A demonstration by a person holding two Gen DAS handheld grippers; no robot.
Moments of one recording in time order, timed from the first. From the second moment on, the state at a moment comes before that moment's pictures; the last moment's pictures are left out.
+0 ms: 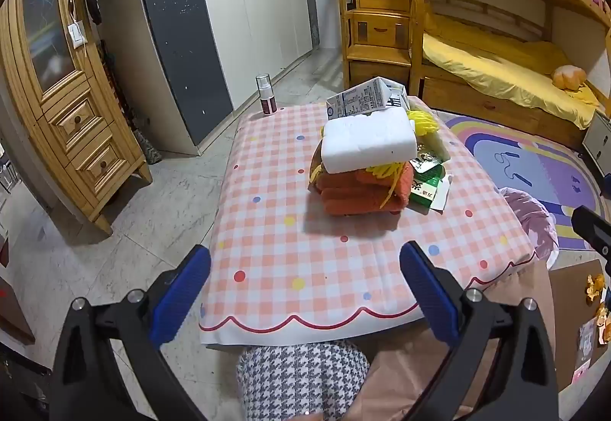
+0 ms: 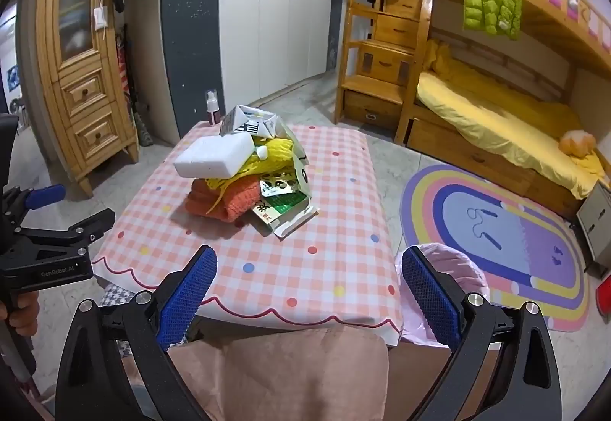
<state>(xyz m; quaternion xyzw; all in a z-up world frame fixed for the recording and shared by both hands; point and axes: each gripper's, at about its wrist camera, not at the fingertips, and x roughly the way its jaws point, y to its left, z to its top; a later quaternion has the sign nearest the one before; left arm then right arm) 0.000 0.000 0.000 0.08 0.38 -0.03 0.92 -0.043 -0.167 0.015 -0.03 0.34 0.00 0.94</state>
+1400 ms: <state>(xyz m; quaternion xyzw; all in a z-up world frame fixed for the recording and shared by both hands) -0.003 0.002 -0.005 0.08 0.38 -0.03 0.92 -0.046 -0.167 0.016 -0.03 0.34 0.00 0.94</state>
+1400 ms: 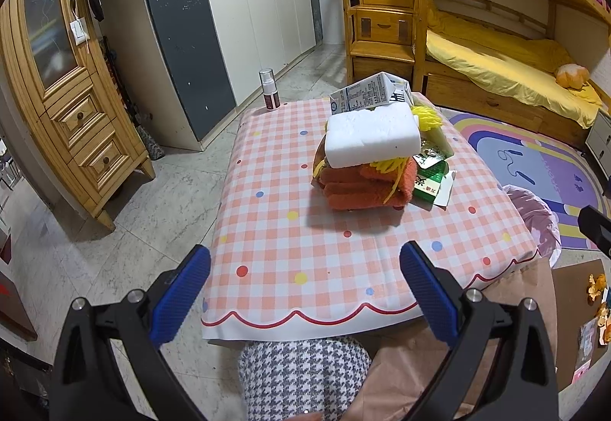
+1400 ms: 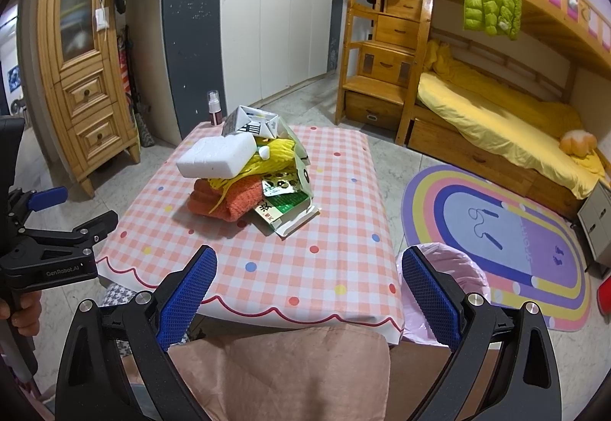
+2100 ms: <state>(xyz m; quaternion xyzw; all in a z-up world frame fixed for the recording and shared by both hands) -0.003 0.004 -0.003 0.08 0.39 -0.03 0.92 -0.047 -0.166 0.016 -0.03 0.34 0.00 0.94</state>
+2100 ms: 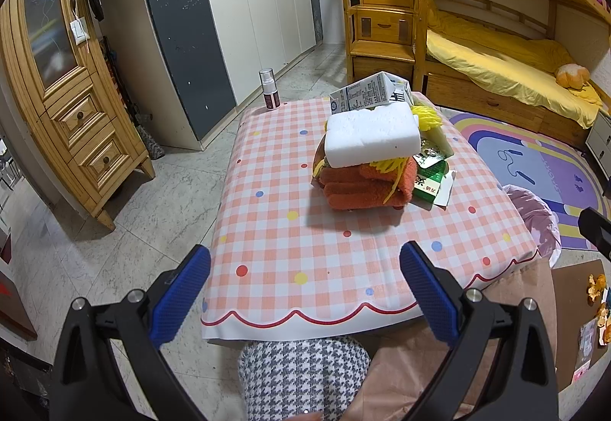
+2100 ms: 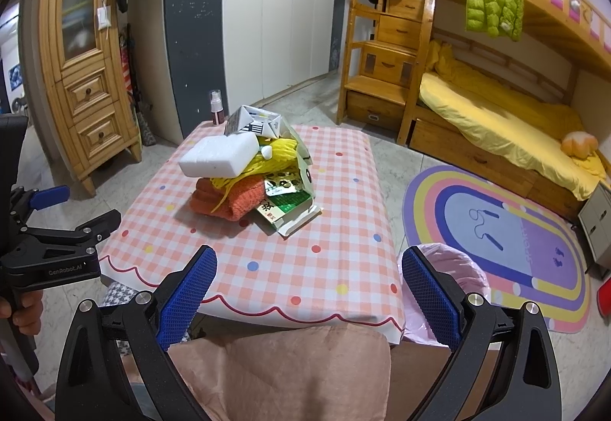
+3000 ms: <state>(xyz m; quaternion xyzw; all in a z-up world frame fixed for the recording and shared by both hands) -0.002 0.003 -0.004 0.08 0.39 -0.03 0.92 -0.045 -0.165 0.017 -0.03 0.34 0.00 0.94</state>
